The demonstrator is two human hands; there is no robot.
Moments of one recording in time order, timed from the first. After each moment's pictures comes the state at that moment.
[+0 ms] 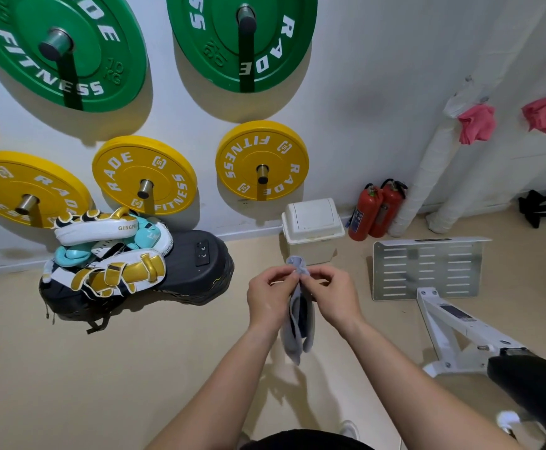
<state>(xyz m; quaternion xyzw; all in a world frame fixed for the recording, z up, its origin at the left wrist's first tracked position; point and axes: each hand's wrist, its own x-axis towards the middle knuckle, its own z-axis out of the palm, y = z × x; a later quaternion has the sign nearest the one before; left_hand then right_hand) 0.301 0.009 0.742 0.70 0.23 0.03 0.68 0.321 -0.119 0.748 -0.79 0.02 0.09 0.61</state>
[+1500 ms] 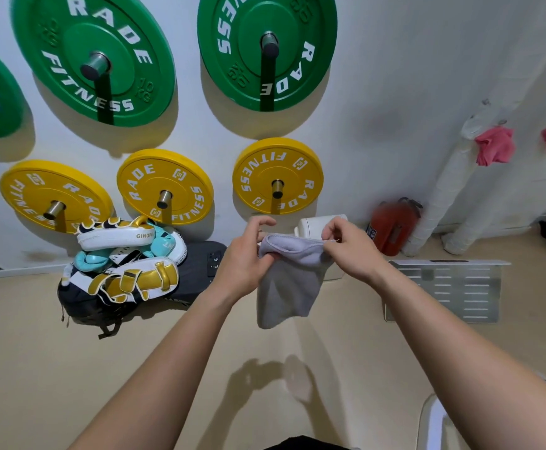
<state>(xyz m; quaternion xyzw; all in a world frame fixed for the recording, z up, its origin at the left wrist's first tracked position) 0.334 0.093 0.827 0.90 -0.02 0.06 0.42 0.393 -0.121 0.836 -0.89 -0.08 0.10 0.44</state>
